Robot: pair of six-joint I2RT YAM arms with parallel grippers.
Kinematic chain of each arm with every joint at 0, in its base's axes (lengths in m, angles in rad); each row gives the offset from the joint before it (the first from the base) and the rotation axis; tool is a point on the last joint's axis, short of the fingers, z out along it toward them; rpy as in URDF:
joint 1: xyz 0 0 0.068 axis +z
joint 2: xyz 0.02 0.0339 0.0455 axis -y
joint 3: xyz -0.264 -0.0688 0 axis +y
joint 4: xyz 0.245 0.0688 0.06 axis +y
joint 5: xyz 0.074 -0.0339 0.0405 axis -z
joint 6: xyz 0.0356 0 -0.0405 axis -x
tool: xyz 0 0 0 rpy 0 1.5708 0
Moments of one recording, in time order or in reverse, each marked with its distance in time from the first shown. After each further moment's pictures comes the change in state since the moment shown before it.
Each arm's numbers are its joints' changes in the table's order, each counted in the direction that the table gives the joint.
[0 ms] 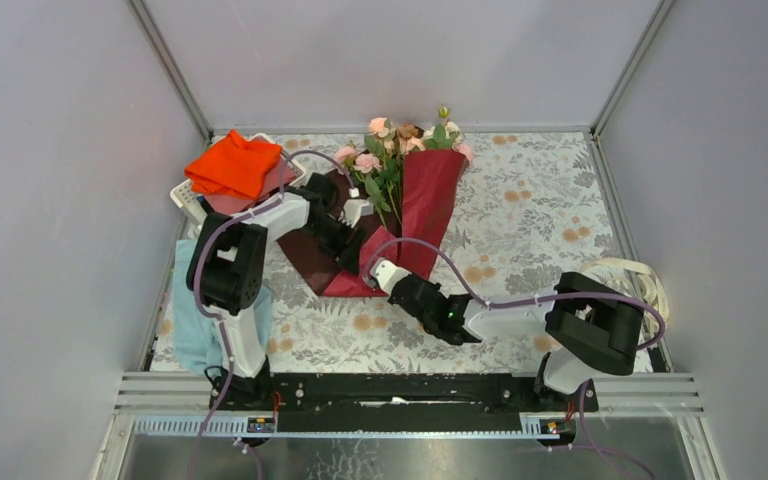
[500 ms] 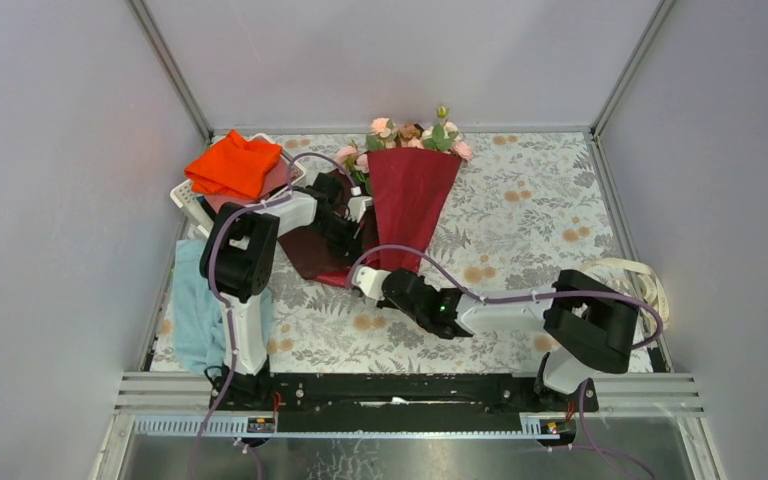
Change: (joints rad) left arm 0.000 -0.139 -0.050 -0.100 0.073 0.135; right arm 0.006 -0.008 -0.078 0.049 -0.136 0.199
